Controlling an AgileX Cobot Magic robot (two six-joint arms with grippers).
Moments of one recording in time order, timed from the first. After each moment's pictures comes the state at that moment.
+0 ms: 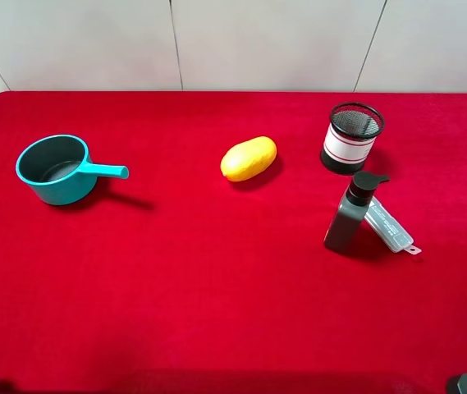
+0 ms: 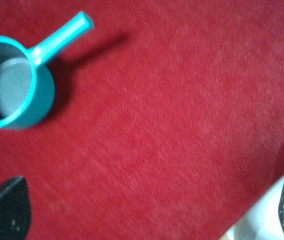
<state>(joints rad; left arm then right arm) -0.99 0.64 -0.79 0.26 1.18 -0.20 0.04 -0.01 -0.50 0.01 1.03 0.12</state>
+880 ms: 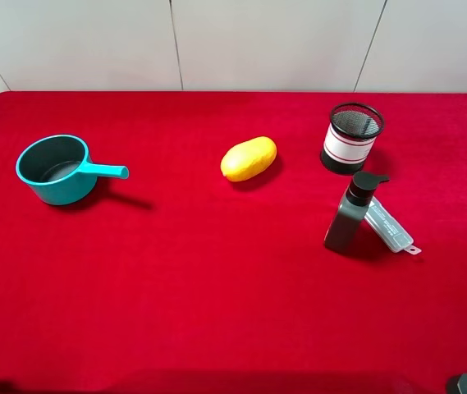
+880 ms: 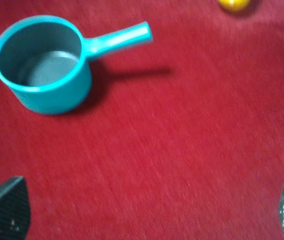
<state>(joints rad) -0.27 0.02 -0.49 -0.07 1.06 0.13 0.04 -0.01 -0.50 0.01 1.03 0.12</state>
